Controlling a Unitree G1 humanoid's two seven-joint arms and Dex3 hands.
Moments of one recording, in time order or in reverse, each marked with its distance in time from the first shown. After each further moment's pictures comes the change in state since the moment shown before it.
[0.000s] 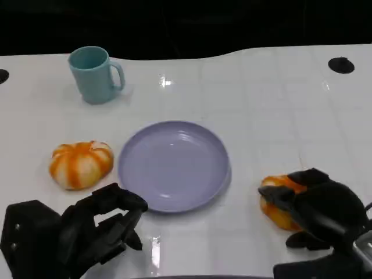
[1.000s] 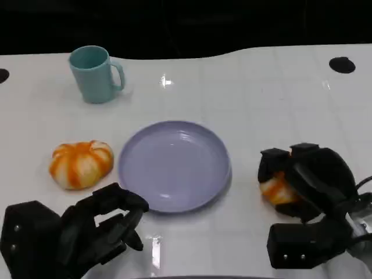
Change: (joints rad) left arm 0.012 -0.003 -0.001 -0.033 0.003 0.015 0.004; right arm -0.260 0.068 0.030 0.458 0.182 -0.282 -0.451
